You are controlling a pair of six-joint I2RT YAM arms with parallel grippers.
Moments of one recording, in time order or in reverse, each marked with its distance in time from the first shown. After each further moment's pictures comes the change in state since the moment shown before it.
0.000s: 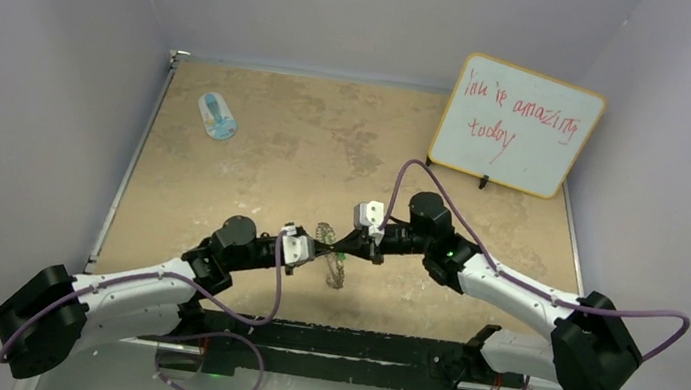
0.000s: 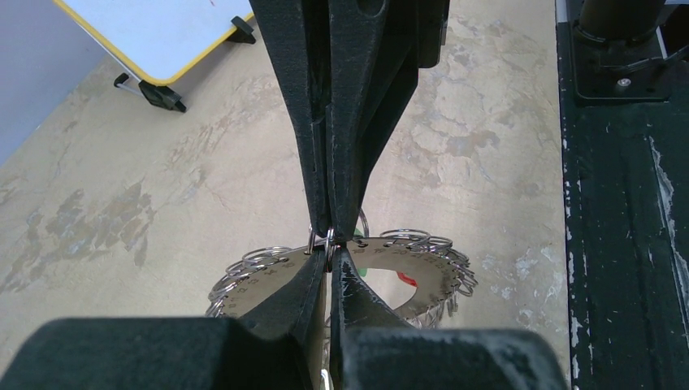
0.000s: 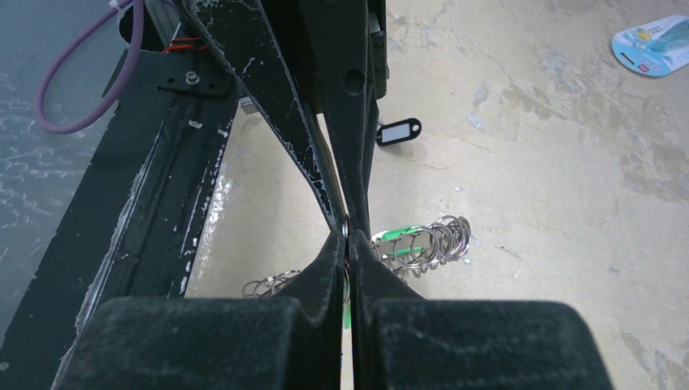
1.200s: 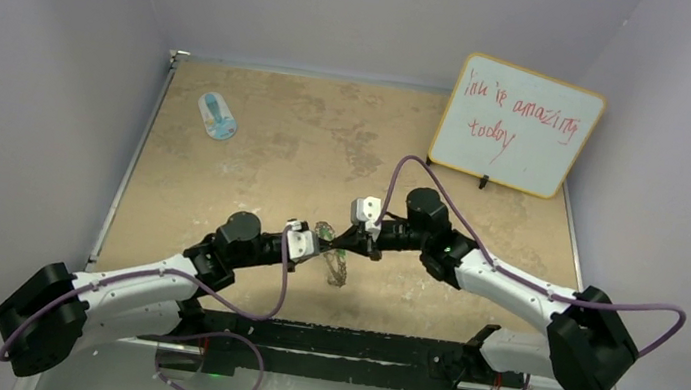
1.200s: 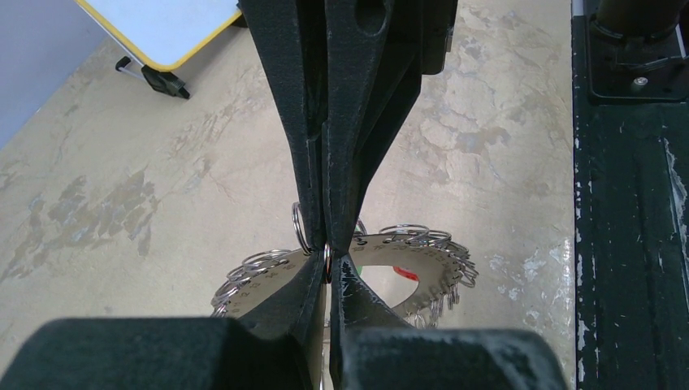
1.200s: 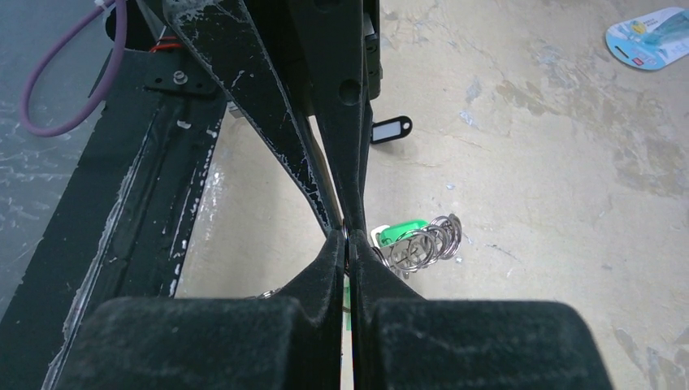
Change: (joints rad) left arm -0.001 0.013 0.040 -0.061 -0.026 -0.003; right arm -0.004 0.034 0.032 -0.015 0.009 -0.007
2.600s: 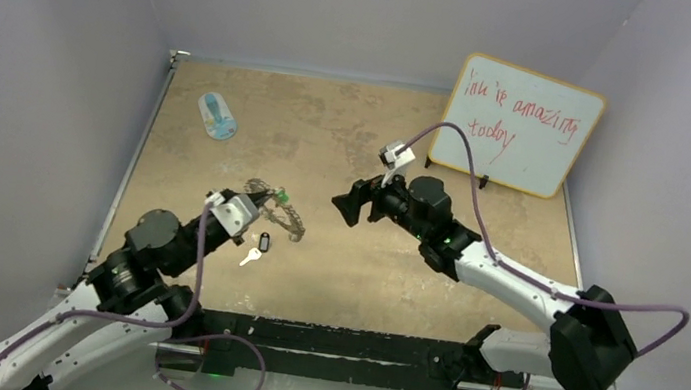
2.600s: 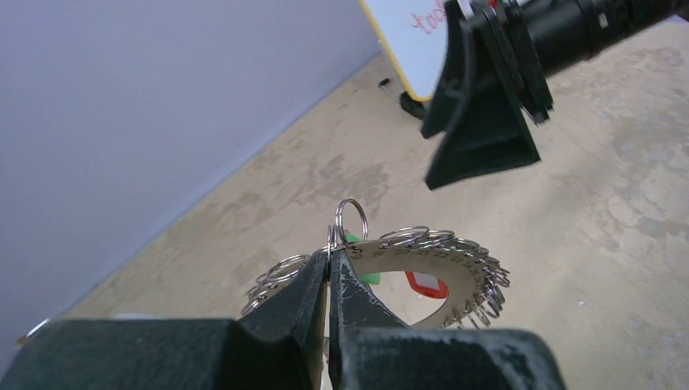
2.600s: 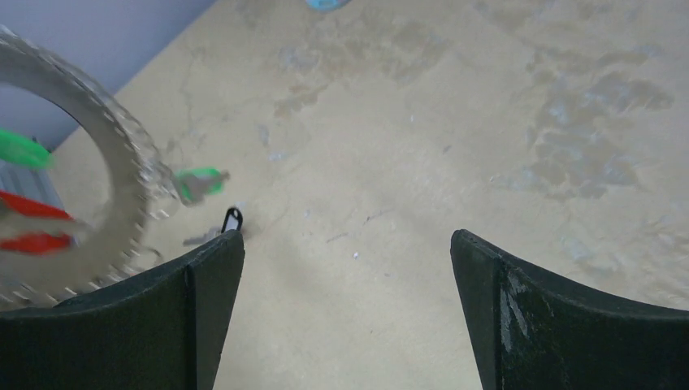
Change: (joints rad) left arm 0.000 -0.521 0.320 -0.676 -0.464 0.038; right arm -0.002 -0.023 0.089 0.034 0.741 0.613
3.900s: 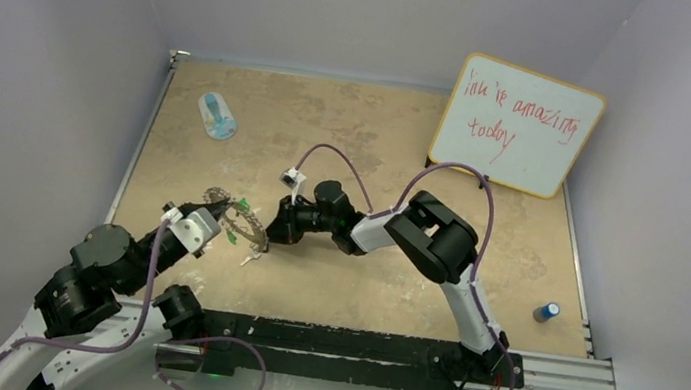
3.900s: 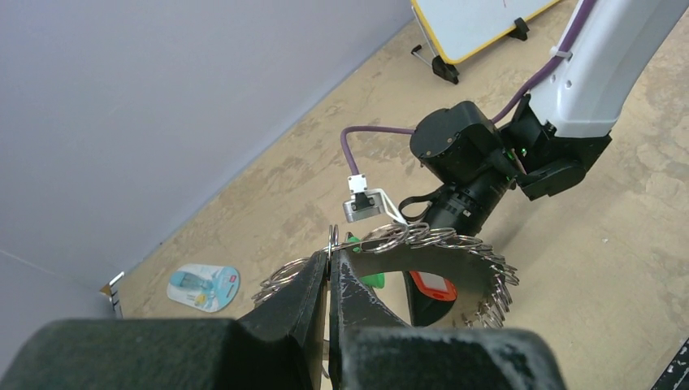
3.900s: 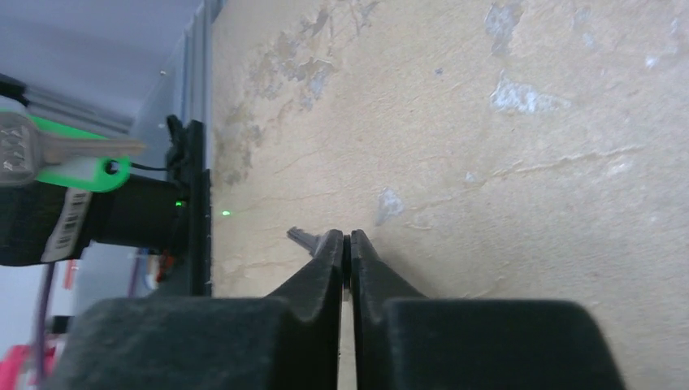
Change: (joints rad) left arm 0.000 -0.198 0.217 -0.448 -0.104 0.076; right arm 0.156 1.005 0.427 0.461 -0.537 0.344
